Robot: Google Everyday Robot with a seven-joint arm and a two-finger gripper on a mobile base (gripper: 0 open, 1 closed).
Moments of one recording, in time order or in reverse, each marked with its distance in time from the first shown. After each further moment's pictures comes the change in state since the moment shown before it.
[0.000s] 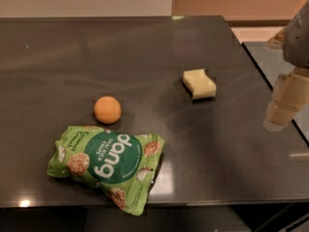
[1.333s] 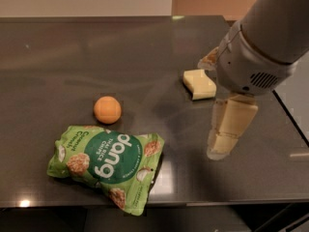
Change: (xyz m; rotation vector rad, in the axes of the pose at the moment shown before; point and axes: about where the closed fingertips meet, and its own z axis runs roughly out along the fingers) arm -0.103 0.073 0.021 -0.115 -0.140 -0.203
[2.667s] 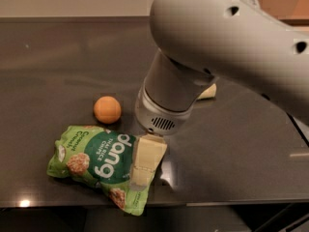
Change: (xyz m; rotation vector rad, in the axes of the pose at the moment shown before) arm -0.090 0.036 0.108 -0.135 -0.043 0.059
